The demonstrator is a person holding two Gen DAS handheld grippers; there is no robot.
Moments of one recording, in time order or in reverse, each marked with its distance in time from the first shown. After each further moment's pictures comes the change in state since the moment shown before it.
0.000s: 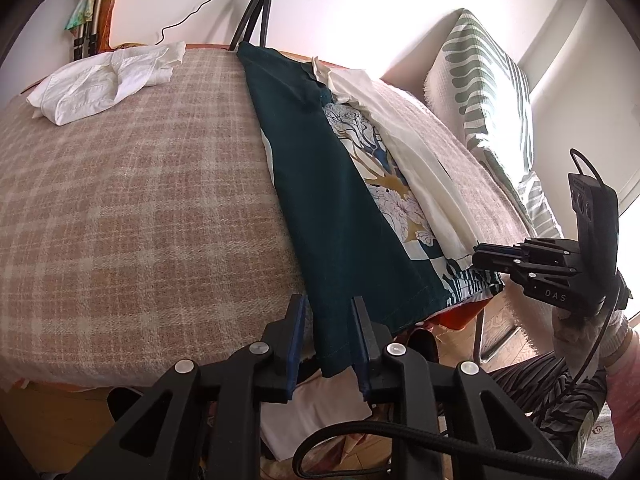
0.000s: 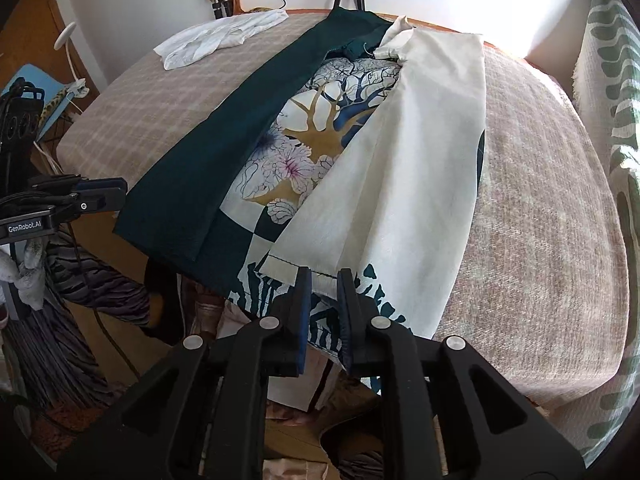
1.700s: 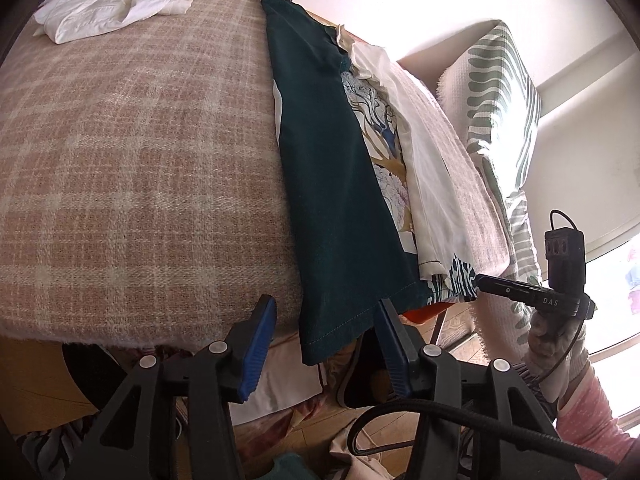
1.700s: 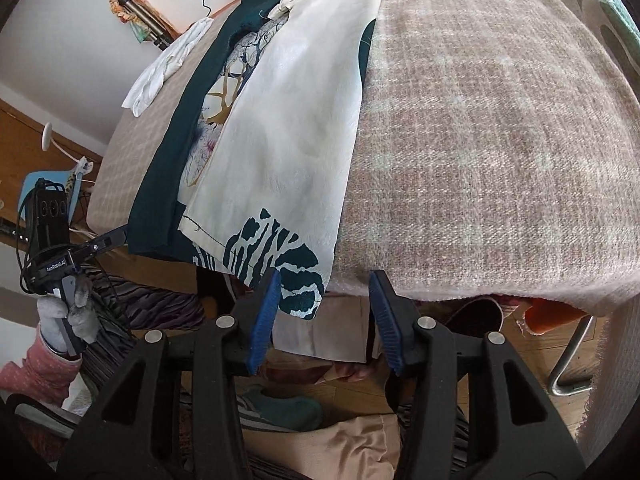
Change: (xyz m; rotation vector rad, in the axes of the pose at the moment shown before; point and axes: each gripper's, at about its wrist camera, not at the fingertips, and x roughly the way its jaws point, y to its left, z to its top) left arm 0.014 0.017 0.004 -0.201 0.137 -0.136; right arm 0.001 -0.100 -0.048 0.412 0.159 0.260
